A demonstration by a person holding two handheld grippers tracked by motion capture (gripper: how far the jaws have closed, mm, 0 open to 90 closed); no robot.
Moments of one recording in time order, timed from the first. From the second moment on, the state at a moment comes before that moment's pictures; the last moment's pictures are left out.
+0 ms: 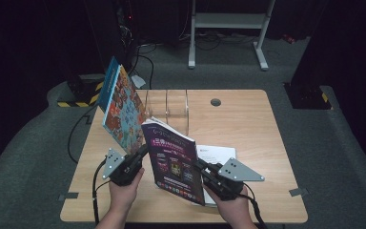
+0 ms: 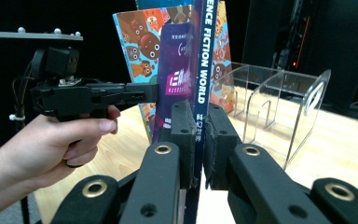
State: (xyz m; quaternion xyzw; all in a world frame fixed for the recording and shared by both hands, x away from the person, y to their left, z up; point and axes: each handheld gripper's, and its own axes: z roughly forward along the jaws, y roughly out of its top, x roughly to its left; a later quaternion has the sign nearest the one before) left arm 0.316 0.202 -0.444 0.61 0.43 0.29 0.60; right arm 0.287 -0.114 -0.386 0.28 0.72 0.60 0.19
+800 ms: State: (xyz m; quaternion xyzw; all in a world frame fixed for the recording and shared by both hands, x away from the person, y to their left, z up) left arm 0.352 0.189 -0.431 0.60 0.45 0.33 0.58; right arm 0.327 -0.113 -0.383 0.27 0.71 0.61 0.24
